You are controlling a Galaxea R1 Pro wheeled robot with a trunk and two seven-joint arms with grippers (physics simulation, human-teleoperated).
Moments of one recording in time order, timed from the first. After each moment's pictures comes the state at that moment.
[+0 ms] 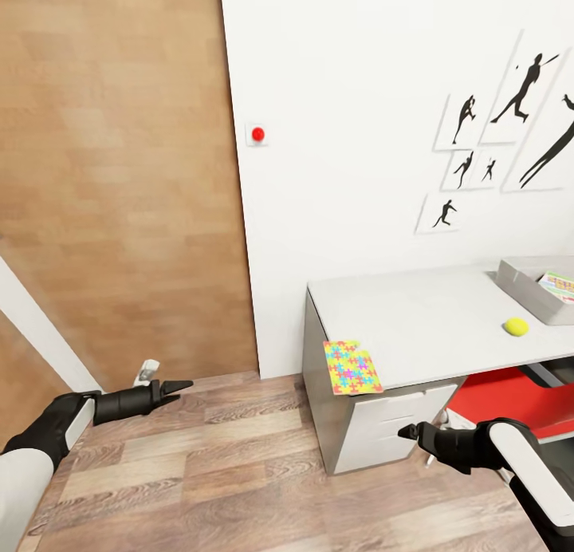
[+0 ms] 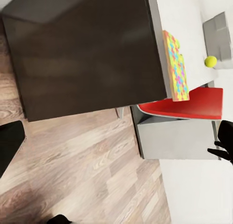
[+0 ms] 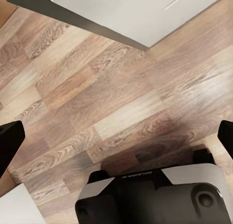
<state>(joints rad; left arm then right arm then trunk) -0.77 0.33 0.15 -0.45 0.18 0.68 -1.12 -0.32 -0.38 0.07 -1.35 -1.29 0.99 -0.54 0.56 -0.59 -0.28</state>
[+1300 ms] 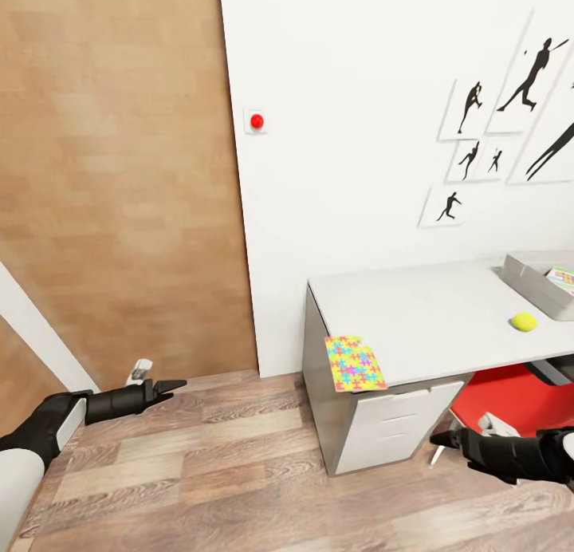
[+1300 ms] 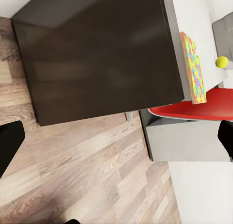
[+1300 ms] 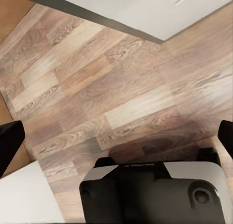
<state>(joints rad) -0.77 0.36 0.15 -0.46 0.18 0.67 -1.13 -0.22 -0.65 0.07 -1.45 -1.51 1.05 -0.37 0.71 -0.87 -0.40</state>
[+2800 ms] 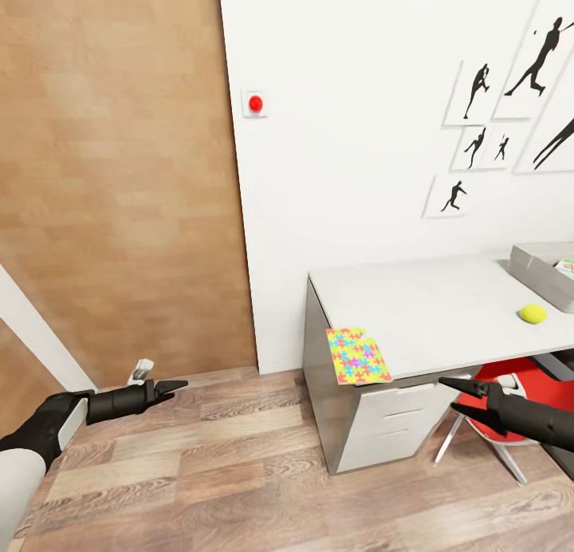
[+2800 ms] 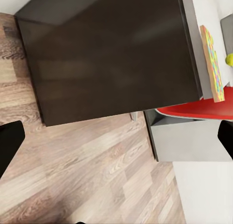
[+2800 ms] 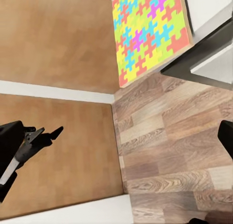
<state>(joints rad) -0.77 0.36 0.14 -0.46 0.18 0.66 -1.13 -0.21 -0.66 -0.13 -1.45 -1.54 1.04 0.15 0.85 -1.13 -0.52</state>
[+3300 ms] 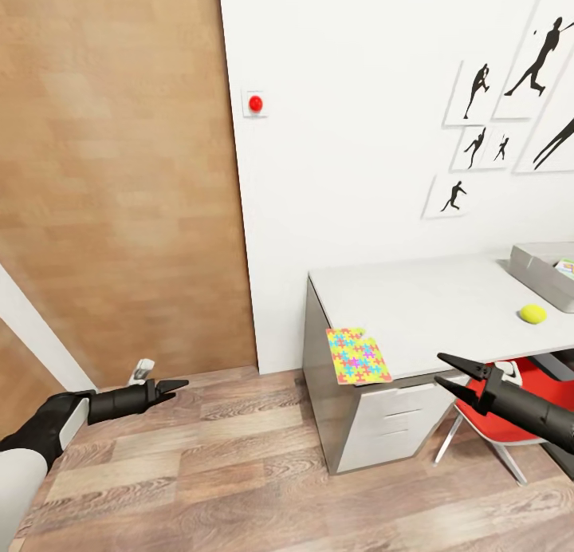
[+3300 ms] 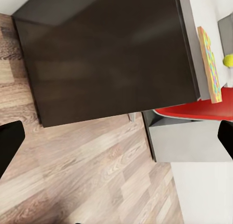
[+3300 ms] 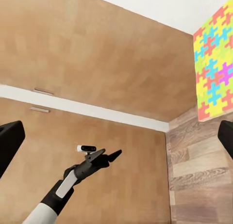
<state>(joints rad) -0.77 0.35 0.15 -0.46 0.18 0.66 -1.13 -0.21 -0.56 -0.19 -1.49 -1.54 0.97 0.34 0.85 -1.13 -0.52</state>
